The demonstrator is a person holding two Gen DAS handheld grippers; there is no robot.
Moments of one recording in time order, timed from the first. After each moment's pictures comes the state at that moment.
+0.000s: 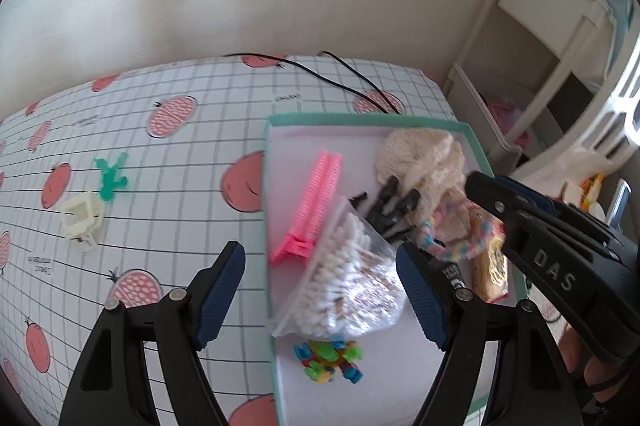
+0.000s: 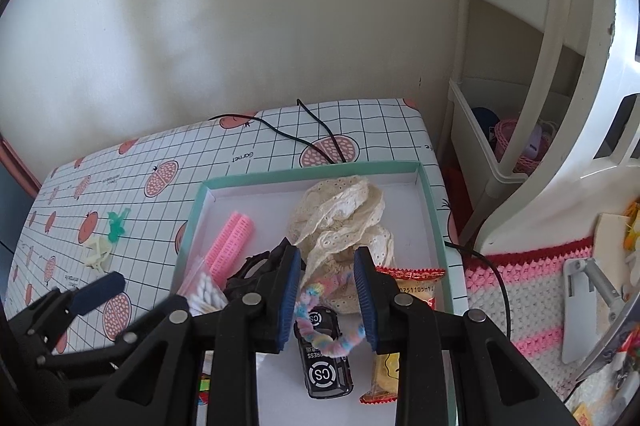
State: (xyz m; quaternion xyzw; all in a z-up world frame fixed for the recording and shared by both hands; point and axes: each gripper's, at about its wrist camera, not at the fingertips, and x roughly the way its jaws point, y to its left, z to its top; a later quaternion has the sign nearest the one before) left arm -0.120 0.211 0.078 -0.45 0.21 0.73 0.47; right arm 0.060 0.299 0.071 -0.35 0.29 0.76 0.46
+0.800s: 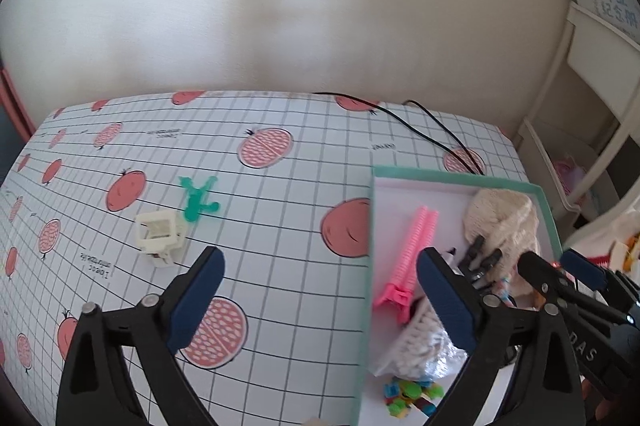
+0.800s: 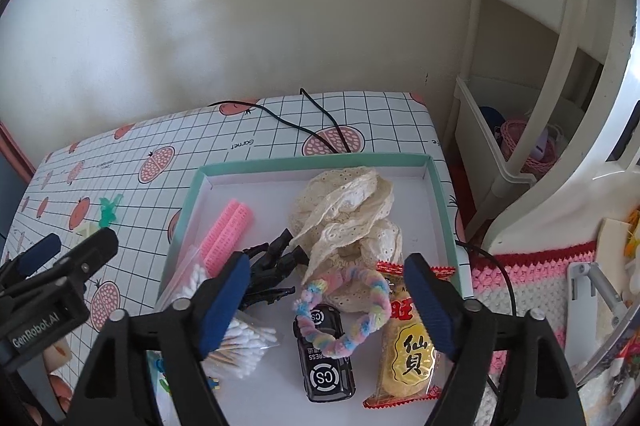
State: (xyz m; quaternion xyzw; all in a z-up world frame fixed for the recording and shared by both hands) left arm -0.162 0.188 0.088 -0.41 0.17 0.81 0.38; right arm 0.051 0.295 0.059 -0.36 0.27 0.76 0.46
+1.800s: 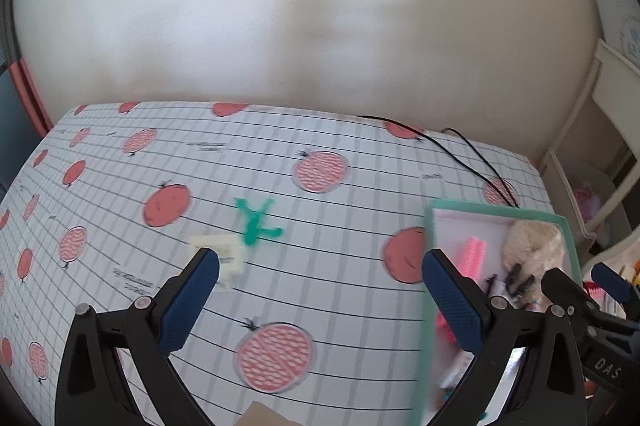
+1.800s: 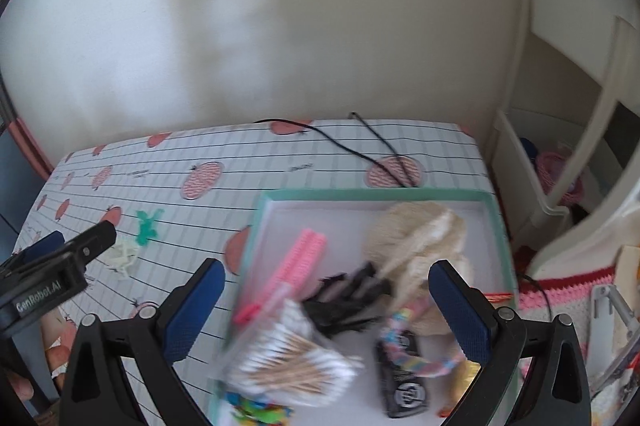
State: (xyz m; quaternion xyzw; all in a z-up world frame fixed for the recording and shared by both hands) left arm -0.210 0.157 0.101 -0.40 0.15 0.83 0.35; right arm -0.009 0.278 0.078 -0.34 0.25 0.79 0.44
